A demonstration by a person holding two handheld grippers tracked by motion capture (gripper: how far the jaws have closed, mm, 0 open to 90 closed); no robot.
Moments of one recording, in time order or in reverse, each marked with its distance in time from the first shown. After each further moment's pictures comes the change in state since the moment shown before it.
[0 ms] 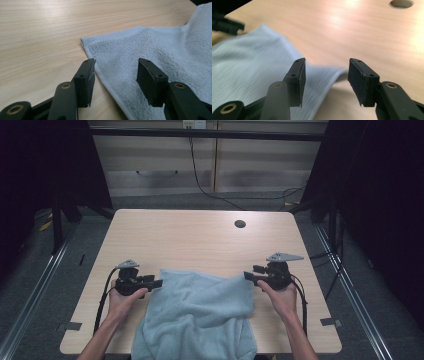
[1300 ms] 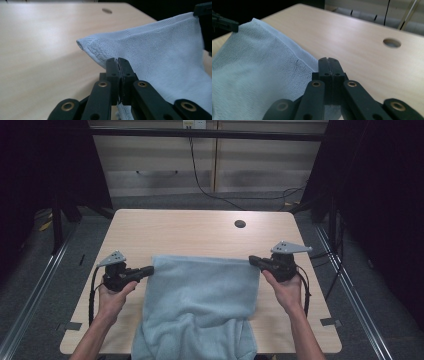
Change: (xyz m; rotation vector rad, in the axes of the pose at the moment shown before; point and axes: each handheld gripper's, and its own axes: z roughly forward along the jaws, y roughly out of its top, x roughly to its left) left arm -0.021 0.038 -0.066 -0.237 -0.033 0.101; right arm 0.018 0.042 -0.037 -0.113 0.023 -0.121
